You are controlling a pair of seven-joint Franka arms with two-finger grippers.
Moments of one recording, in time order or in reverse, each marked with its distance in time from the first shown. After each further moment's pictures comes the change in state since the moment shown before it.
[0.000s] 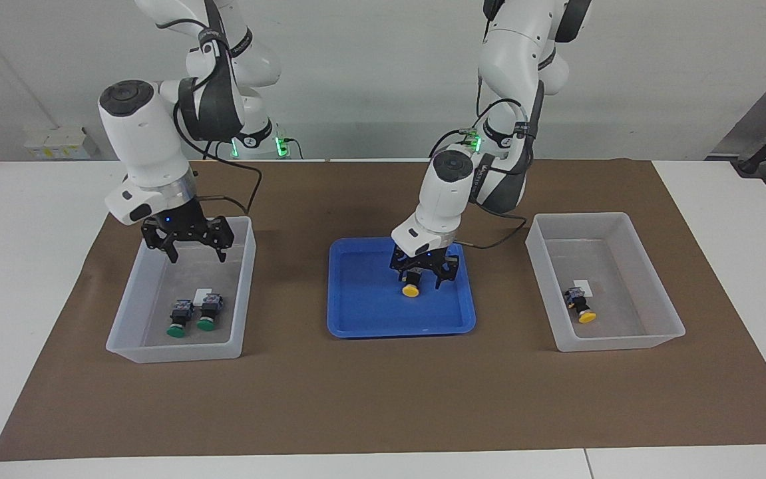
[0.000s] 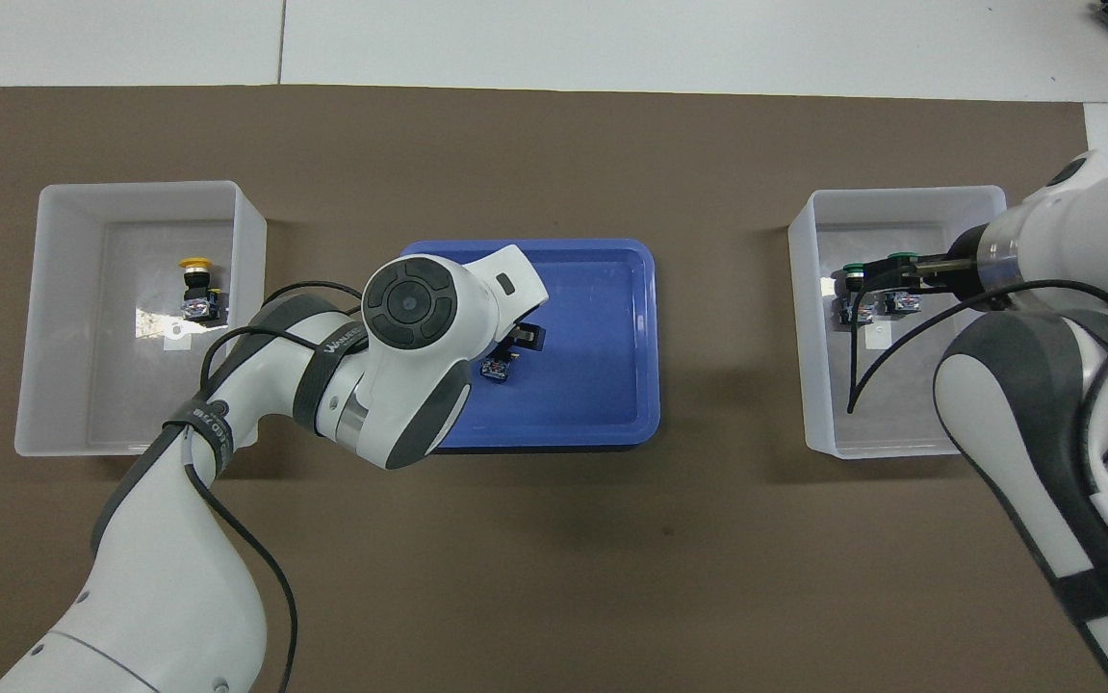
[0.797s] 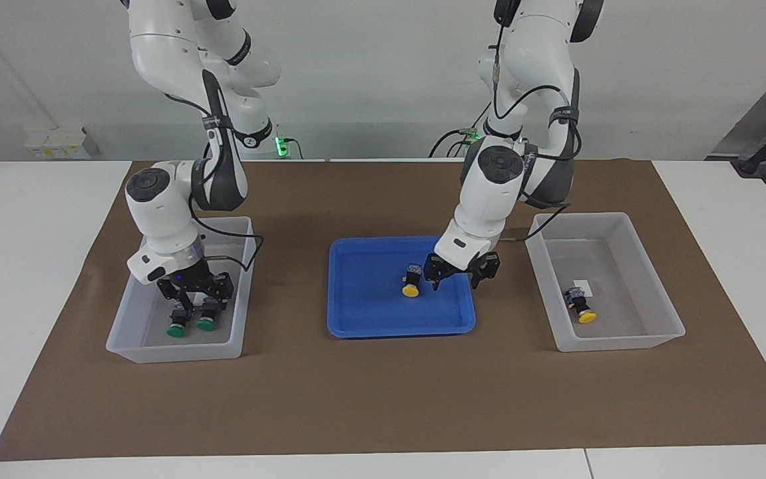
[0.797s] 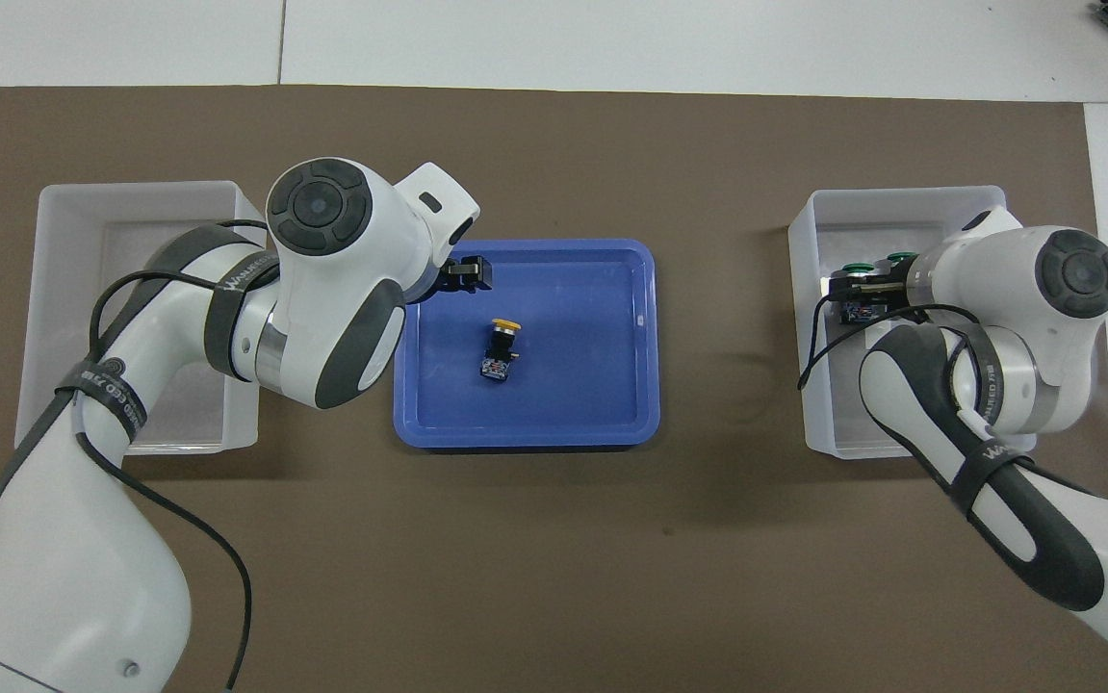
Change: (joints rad) left arm 0.097 -0.004 0.000 0.146 0.000 -0.180 -0.127; right arm -0.035 0.264 -0.030 -0.148 0.000 0.468 -0.033
